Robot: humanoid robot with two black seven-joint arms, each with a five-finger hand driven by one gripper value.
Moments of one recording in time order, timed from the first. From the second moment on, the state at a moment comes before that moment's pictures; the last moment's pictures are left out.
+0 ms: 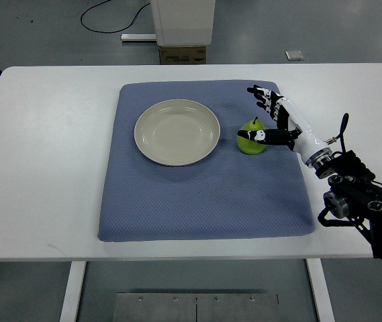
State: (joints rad) left arm -0.02 0.00 -0.11 -0.26 -0.03 0.06 -0.25; right arm 0.73 -0.17 0.53 0.67 -0.72 0.03 0.61
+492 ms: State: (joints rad) left arm -0.02 0.00 -0.11 -0.26 -0.03 0.06 -0.25; right arm 0.72 -0.16 0.48 0.63 -0.76 -0.04 0.61
